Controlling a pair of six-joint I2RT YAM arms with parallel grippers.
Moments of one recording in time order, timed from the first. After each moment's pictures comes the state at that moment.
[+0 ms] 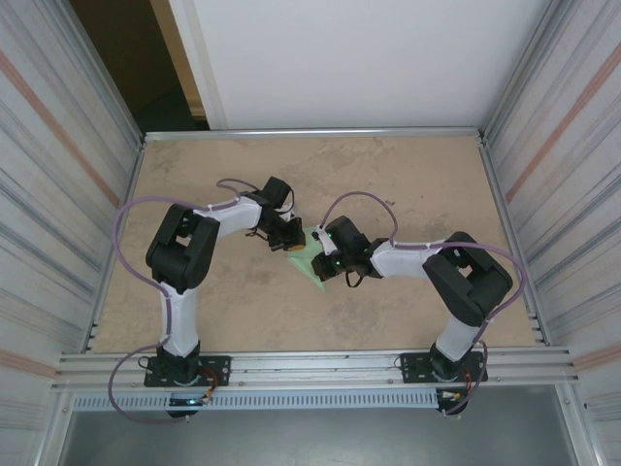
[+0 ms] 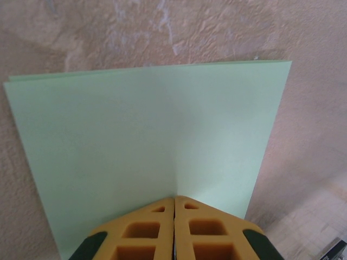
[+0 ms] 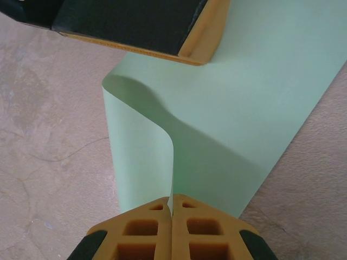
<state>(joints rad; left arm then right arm) -0.50 2.02 1.30 -0.53 0.47 -0.62 0.76 1.72 0.82 -0.01 -0.23 0.34</state>
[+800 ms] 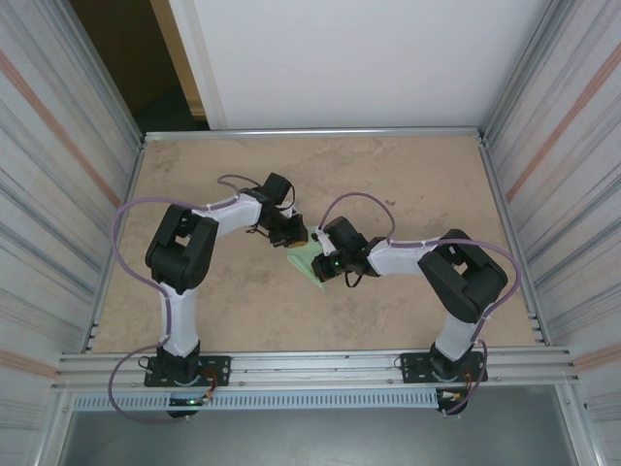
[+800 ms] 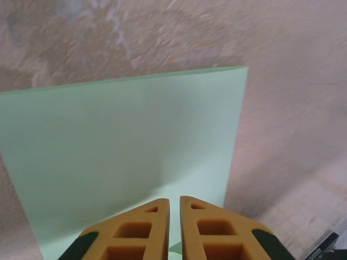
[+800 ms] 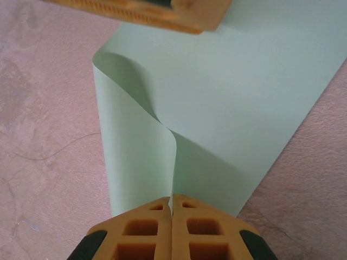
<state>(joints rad) -0.50 2.01 1.34 -0.54 0.49 -0.60 0.76 1.75 0.84 -0.04 -0.23 0.34</state>
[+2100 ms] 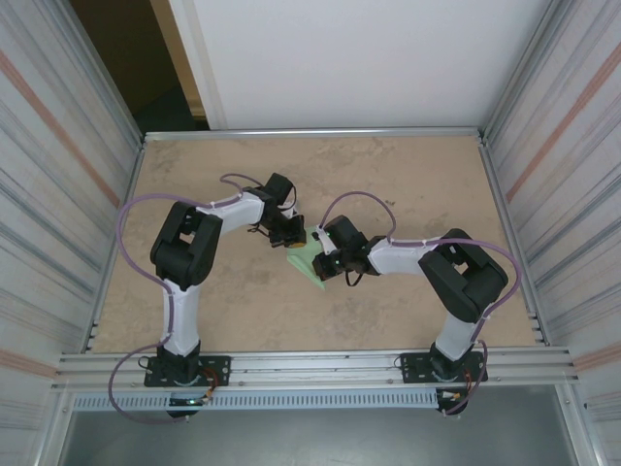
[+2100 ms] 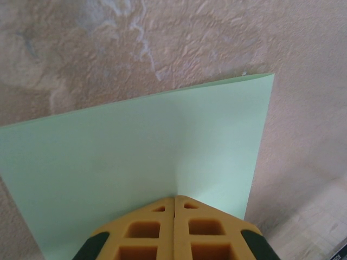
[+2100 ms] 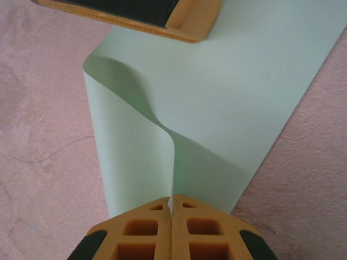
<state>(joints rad) -0.50 2.06 1.37 -0.59 0.46 -0.56 0.75 1.75 0.85 -0.06 -0.22 0.34</state>
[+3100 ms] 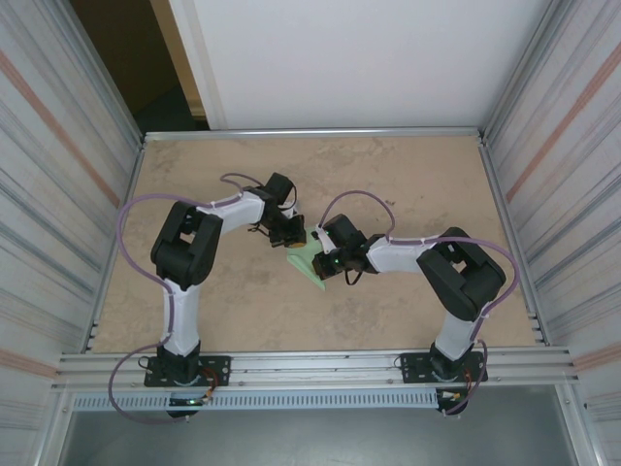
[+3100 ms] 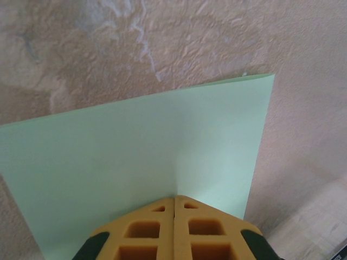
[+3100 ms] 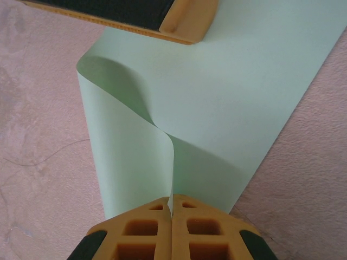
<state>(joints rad) -0.50 2.06 1.38 -0.60 0.46 -0.56 0.75 1.77 0.87 -0.08 -0.22 0.34</state>
